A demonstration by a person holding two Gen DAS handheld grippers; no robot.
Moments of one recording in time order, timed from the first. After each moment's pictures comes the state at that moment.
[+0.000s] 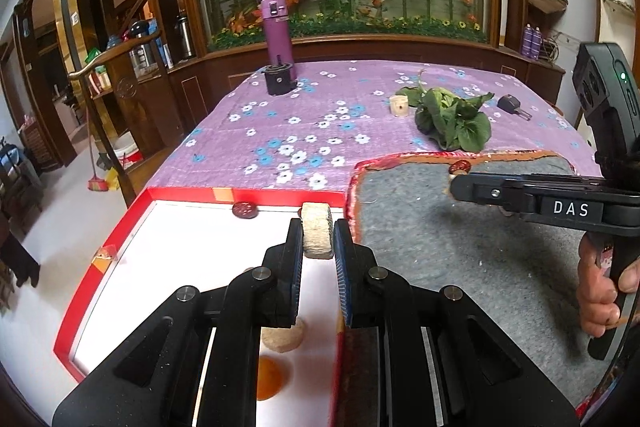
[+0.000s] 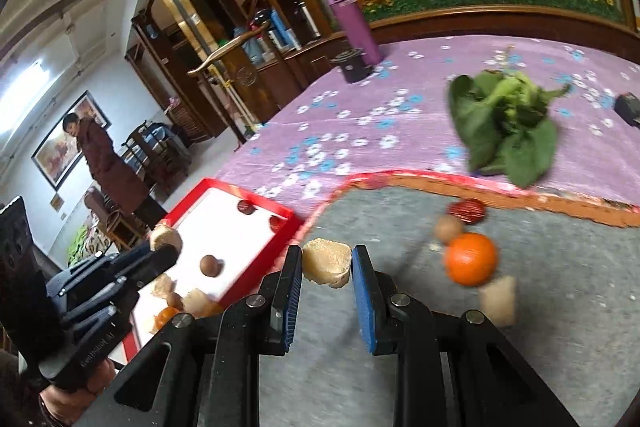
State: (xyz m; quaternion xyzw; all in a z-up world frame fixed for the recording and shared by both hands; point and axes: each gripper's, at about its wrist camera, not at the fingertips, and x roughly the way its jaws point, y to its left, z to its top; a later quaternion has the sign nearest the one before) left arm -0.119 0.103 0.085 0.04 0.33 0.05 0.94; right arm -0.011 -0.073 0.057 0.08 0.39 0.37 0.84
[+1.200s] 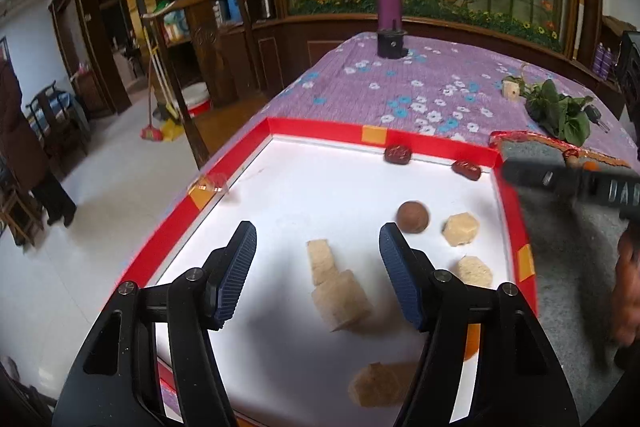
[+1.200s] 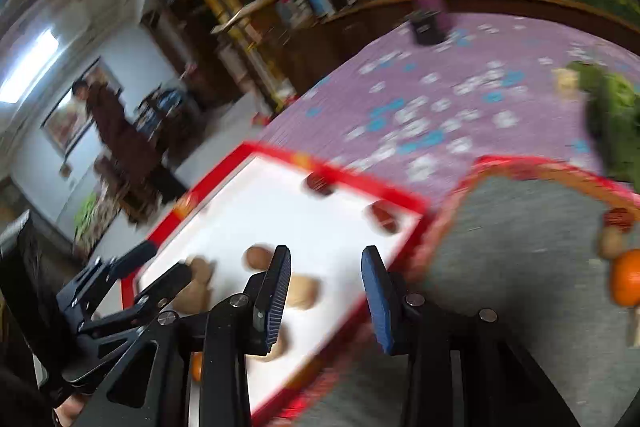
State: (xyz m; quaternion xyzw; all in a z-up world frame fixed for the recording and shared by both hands) left arm -0.150 0.208 0.057 0.01 0.35 0.16 0.92; right arm -0.014 0.034 0.038 0.06 0.42 0.39 0.81
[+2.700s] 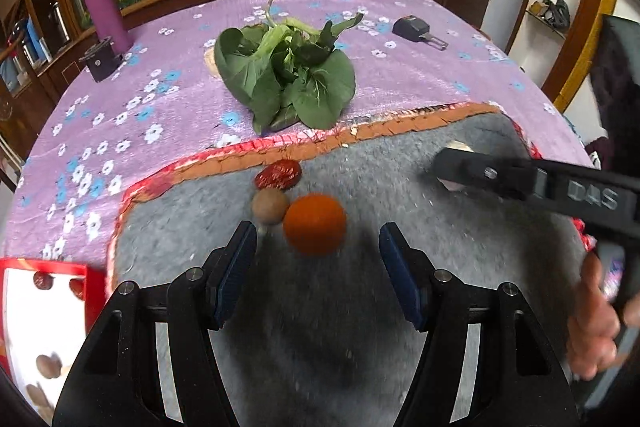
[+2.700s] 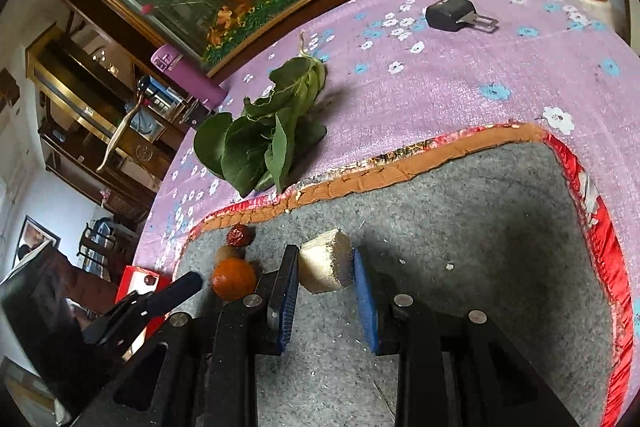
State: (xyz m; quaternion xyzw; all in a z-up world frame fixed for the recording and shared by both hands) left arm 0.012 -0.048 0.033 0.07 0.46 -0.12 0.88; right arm 0.034 -0.235 0.019 0.24 0.45 0.19 0.84
